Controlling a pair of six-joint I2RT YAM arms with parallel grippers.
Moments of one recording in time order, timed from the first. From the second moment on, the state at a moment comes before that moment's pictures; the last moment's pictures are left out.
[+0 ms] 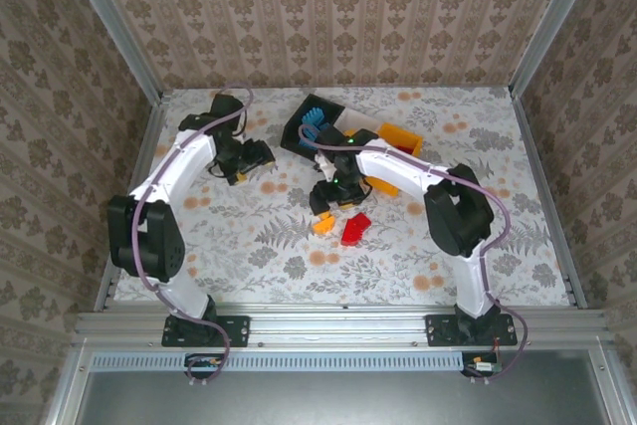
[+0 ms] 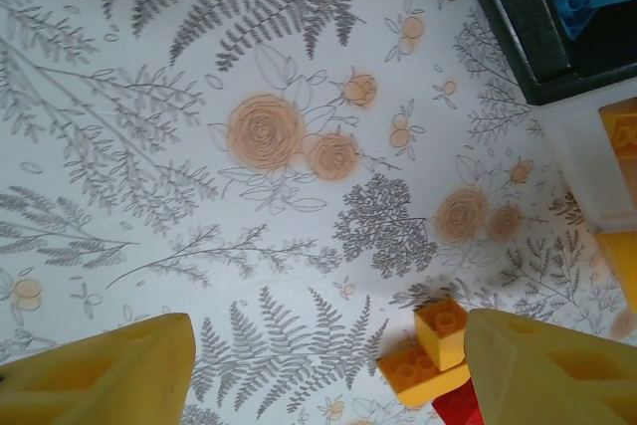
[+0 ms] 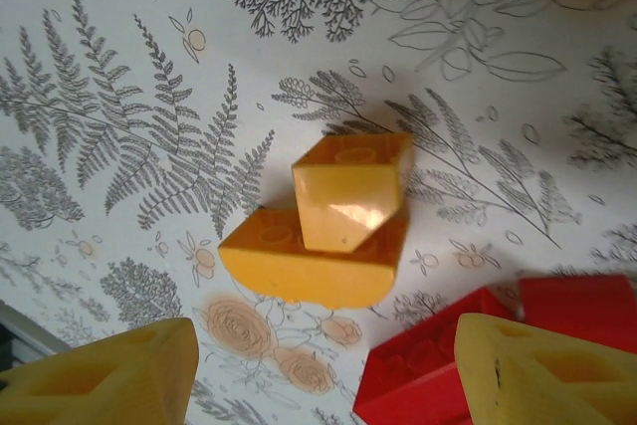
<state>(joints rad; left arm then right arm) -0.26 1.66 1.42 -0.99 0.23 -0.64 0.66 2.06 1.68 -1.05 -0.28 0.30</state>
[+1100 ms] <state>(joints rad) -0.11 1.55 1.31 -0.94 0.32 -0.61 0.71 2.29 1.93 -1.17 -0.15 0.31</state>
